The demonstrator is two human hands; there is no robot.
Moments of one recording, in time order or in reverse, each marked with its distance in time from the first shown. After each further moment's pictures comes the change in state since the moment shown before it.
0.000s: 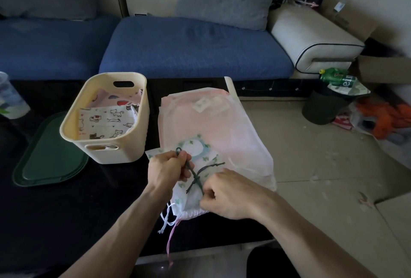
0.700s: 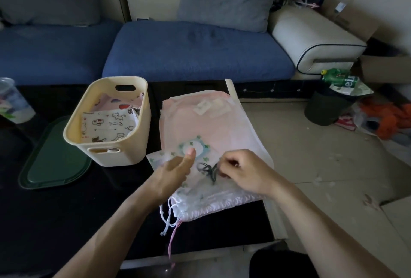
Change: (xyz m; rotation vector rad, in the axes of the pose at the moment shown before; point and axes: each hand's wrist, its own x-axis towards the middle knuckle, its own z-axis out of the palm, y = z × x) left_hand -0.025 0.023 -0.025 0.634 -0.392 0.114; right_hand 0.007 0.049 -0.015 0.485 0.231 0.067
